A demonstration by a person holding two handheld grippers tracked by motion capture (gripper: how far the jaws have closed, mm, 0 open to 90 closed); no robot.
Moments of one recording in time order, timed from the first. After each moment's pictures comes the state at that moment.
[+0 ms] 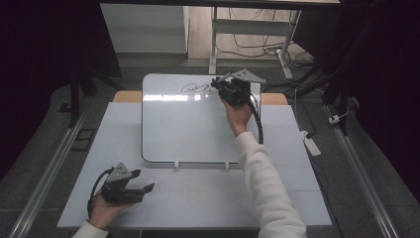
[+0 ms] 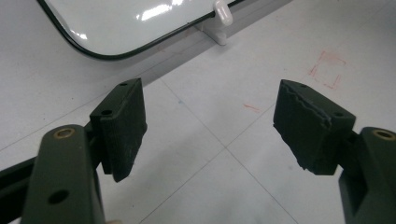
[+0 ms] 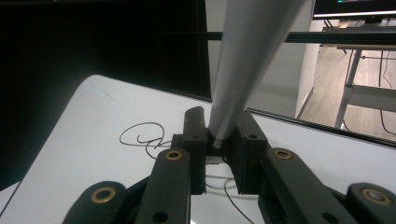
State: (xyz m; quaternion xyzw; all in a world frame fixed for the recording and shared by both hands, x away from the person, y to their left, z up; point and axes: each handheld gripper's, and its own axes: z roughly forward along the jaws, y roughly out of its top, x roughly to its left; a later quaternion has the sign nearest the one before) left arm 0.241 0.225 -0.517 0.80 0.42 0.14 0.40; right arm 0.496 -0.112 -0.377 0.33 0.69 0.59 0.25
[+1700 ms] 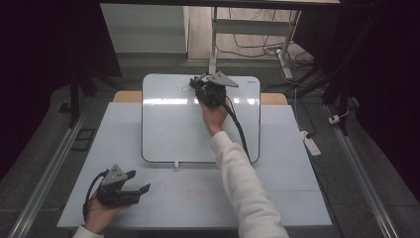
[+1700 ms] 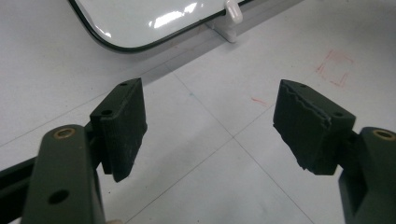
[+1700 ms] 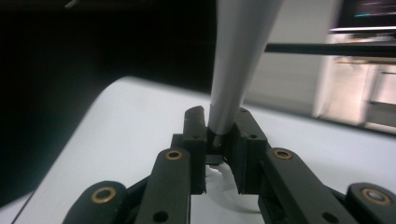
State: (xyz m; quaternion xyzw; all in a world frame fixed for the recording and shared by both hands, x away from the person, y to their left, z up) left arm 0.231 0.233 -0.514 0.79 0.43 0.16 0.40; right arm 0.503 -0.048 -0.399 0.32 0.67 0.62 0.26
